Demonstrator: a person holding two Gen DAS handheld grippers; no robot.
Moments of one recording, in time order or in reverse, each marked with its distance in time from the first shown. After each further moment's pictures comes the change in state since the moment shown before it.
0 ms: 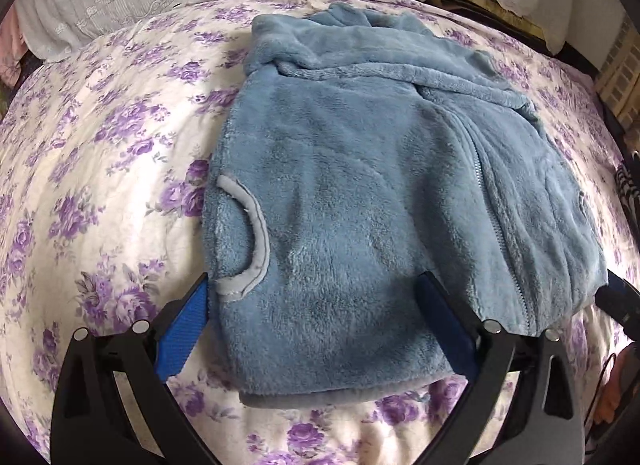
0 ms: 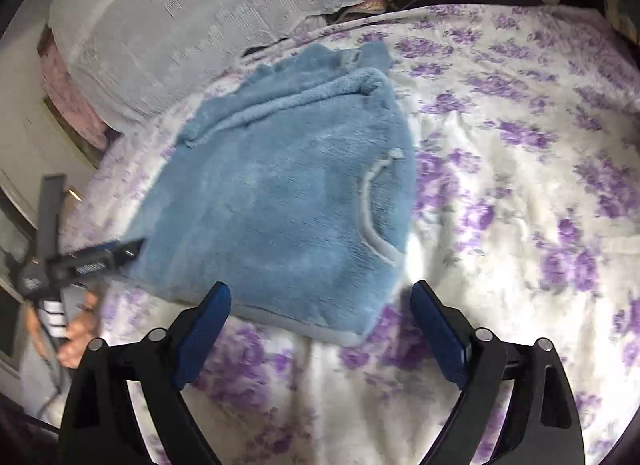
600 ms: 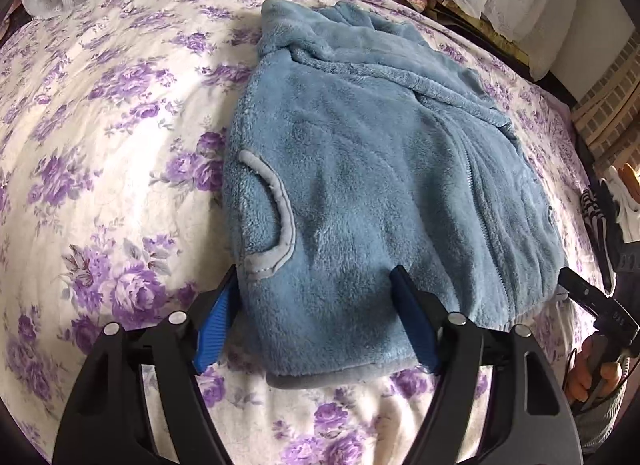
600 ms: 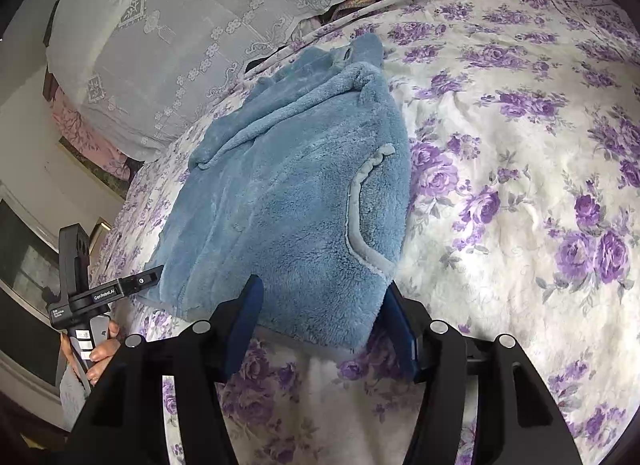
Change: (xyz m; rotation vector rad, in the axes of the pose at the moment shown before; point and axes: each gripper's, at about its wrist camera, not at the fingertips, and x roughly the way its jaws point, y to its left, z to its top) left arm -0.004 0.035 -0.009 -0.088 0.013 -0.179; right arm 0.002 -0.027 0.002 0.117 -0.016 0.089
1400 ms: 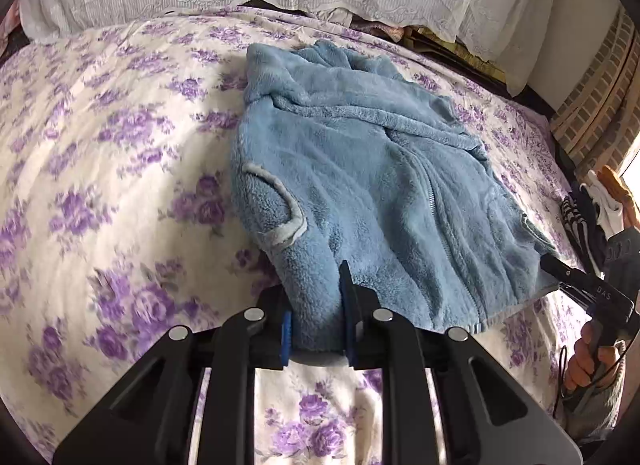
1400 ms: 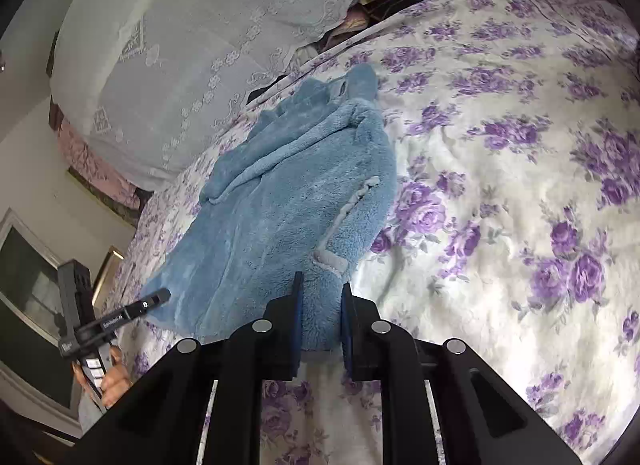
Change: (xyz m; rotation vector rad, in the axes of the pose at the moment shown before) left arm -0.030 -0.007 0.005 0.045 -0.095 -0.021; right arm -0.013 -0.002 0.014 0.030 -0.040 0.027
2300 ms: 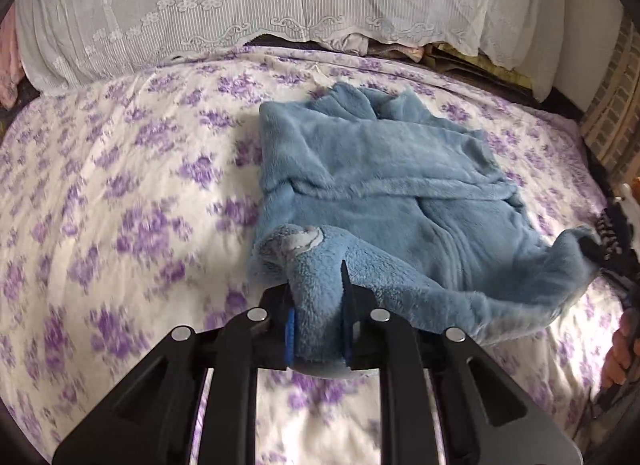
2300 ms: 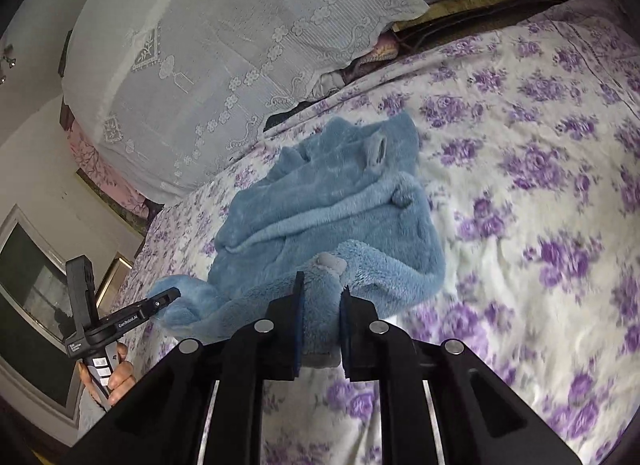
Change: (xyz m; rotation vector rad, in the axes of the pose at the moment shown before) left arm 0.011 -0.012 0.078 0.073 -0.059 0.158; right arm 0.012 0.025 0.082 -0.032 -0.090 0.035
